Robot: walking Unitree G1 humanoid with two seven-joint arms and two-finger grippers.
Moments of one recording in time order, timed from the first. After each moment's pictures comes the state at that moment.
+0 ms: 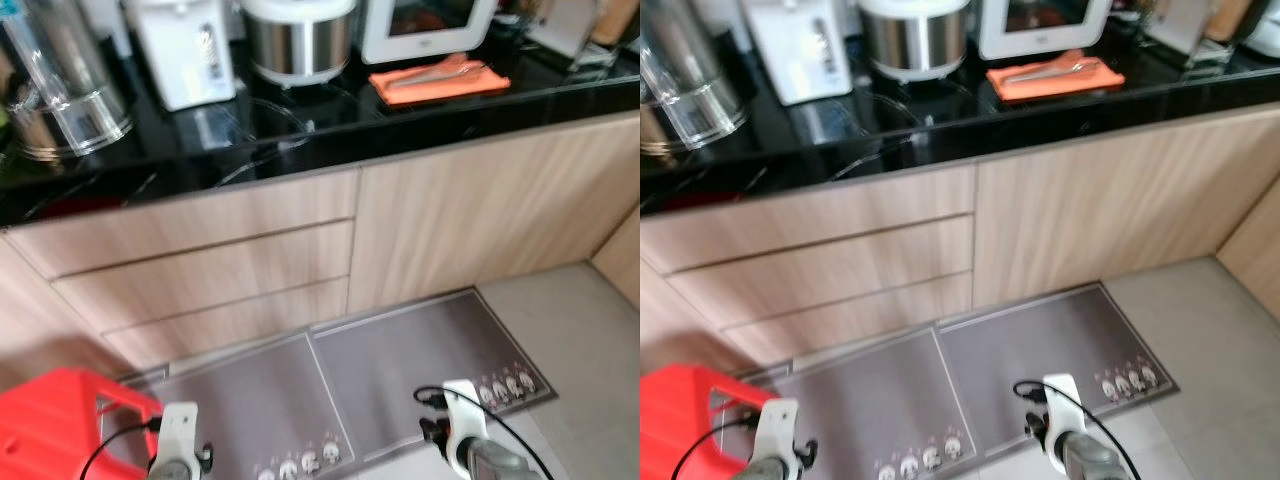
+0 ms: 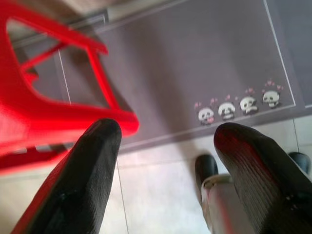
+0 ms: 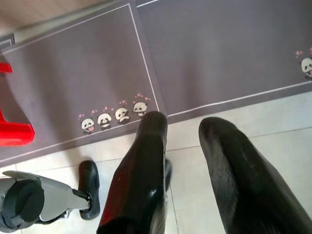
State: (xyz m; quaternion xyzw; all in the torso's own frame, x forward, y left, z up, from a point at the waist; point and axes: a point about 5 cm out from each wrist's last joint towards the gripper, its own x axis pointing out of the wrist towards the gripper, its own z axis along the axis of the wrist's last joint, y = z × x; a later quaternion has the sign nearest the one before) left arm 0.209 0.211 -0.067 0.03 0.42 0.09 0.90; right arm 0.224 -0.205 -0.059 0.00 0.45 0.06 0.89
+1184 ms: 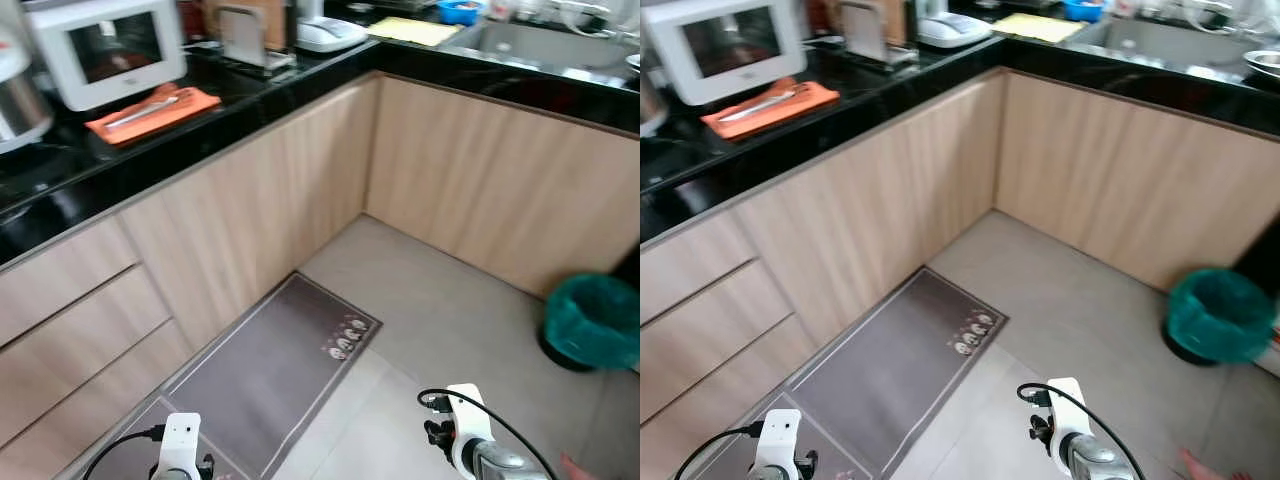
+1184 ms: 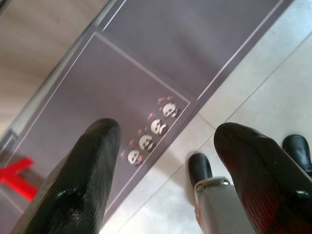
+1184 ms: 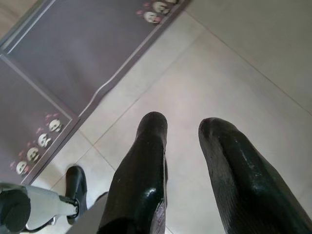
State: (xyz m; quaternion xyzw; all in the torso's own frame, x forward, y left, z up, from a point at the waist) left arm 0.200 0.208 -0.072 0.05 0.43 0.07 0.90; right arm 0.220 -0.211 -0.060 0.00 0.45 0.06 0.89
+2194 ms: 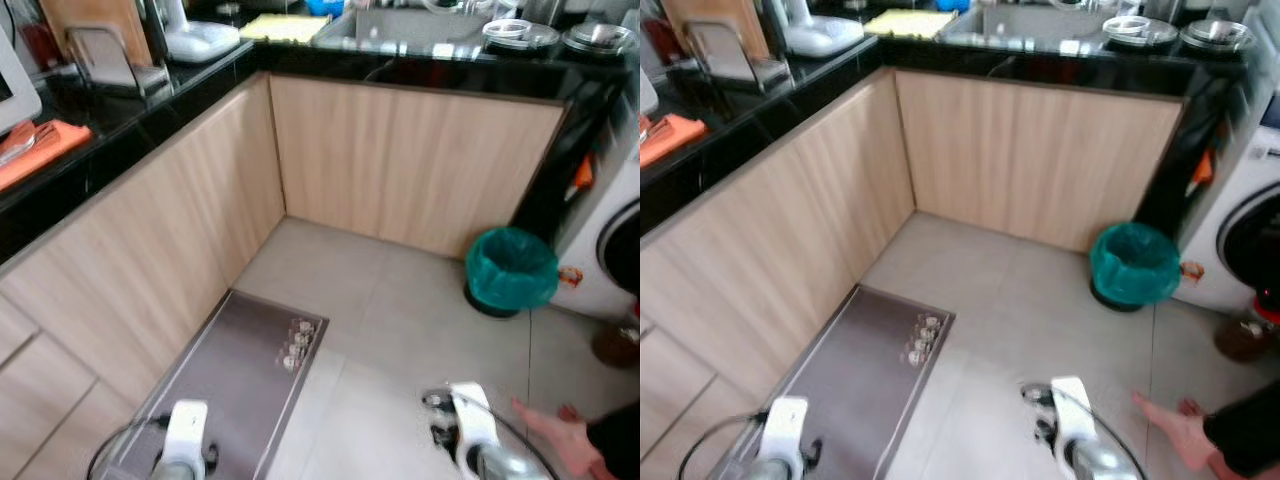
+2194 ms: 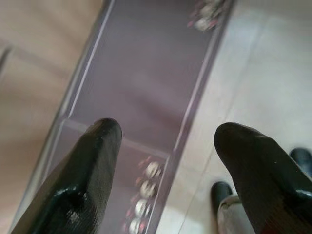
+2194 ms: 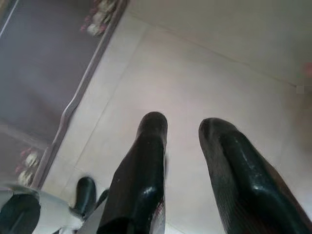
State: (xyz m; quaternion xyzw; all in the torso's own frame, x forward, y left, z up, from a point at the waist) left arm 0.210 0.201 -0.066 0.06 0.39 0.04 0.92; right arm 0.219 -0.219 -0.059 -0.01 0.45 0.04 0.89
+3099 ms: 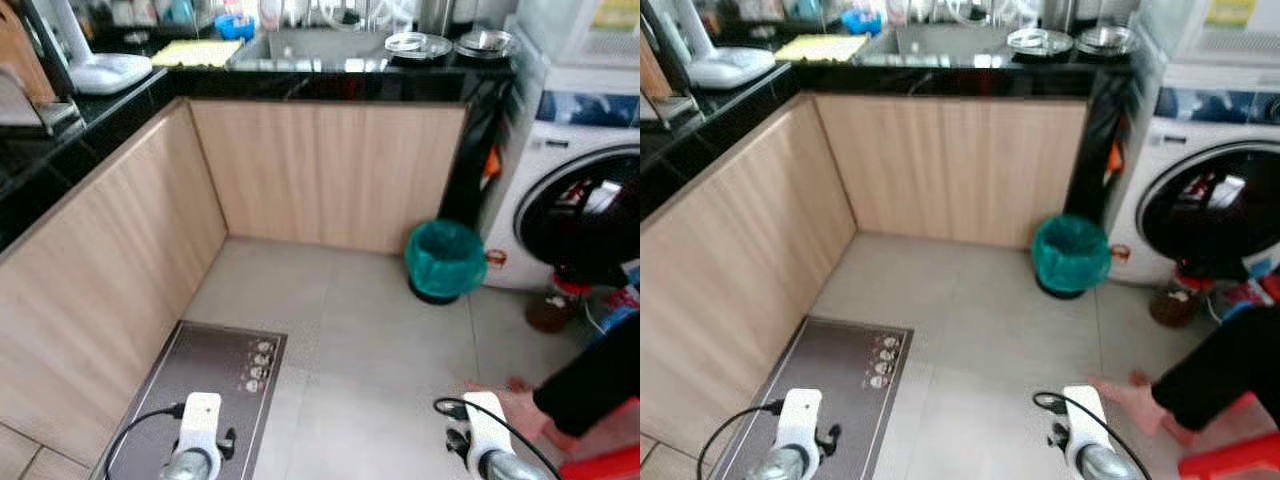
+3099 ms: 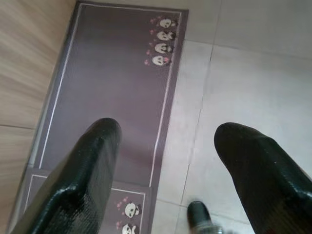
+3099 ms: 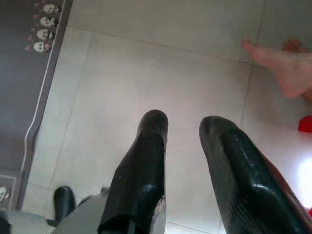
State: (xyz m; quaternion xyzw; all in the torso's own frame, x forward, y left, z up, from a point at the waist) left arm 0.221 0.182 -0.061 0.04 0.37 0.01 0.93; right arm 0.207 -0.232 -0.063 -0.02 0.45 -0.01 0.89
